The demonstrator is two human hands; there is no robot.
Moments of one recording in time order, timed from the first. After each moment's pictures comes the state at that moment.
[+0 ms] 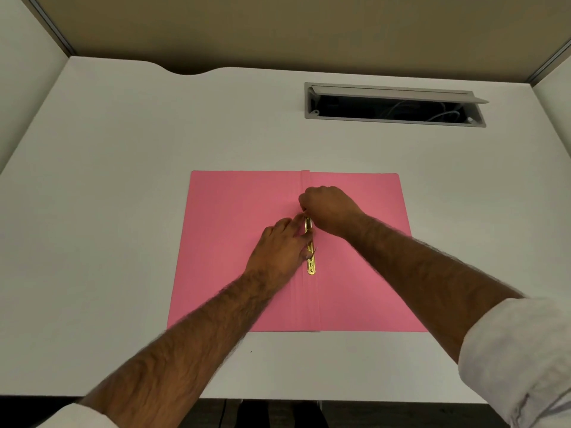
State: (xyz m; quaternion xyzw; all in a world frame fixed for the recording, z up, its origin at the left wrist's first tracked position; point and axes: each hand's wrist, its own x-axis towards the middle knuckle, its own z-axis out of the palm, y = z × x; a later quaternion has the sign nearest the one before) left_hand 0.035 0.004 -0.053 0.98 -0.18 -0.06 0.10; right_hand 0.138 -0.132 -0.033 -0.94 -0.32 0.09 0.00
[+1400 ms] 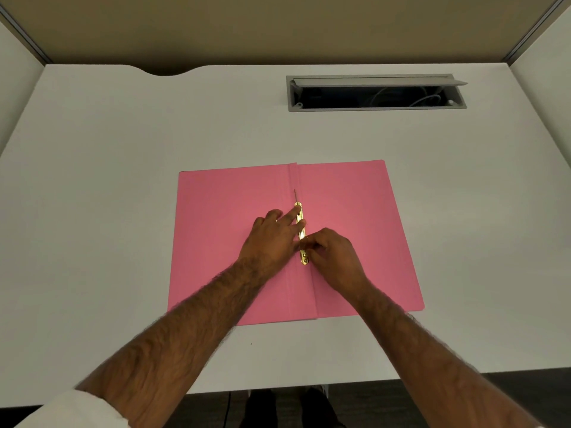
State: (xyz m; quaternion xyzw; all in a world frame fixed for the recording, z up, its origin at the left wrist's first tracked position) left_hand 0.044 0.008 -0.049 0.97 -0.20 -0.10 0.07; right_hand 0.014 -0.159 -0.053 -0.93 -0.09 0.05 0.36
